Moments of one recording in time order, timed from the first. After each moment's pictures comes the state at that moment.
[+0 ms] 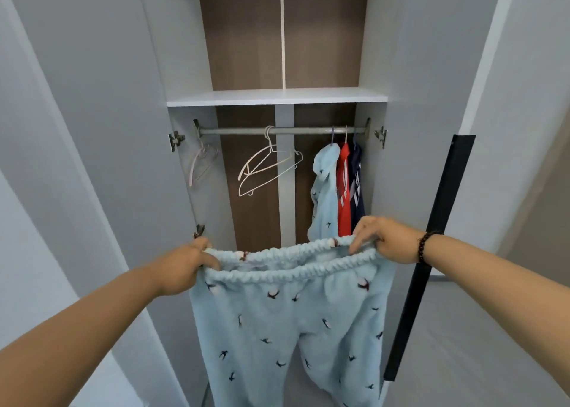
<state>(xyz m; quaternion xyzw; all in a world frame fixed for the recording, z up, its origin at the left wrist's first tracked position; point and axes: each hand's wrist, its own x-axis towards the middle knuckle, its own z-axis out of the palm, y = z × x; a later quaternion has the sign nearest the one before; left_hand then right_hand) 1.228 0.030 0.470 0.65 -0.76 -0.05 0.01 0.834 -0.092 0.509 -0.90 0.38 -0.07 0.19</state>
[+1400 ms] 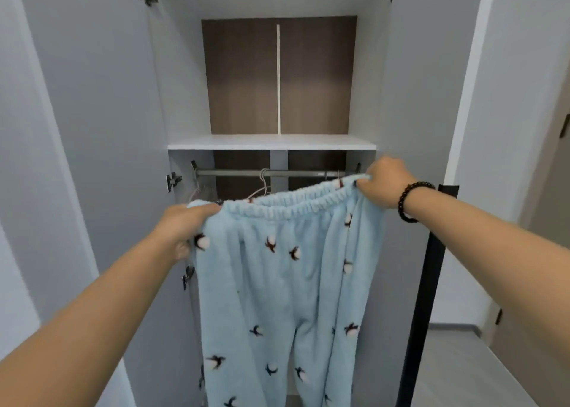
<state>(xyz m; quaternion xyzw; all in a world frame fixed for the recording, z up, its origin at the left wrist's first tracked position) 1.184 -0.014 0.585 0.61 -0.35 -0.33 0.63 0.871 -0.110 0.655 -0.78 0.56 -0.27 -0.01</state>
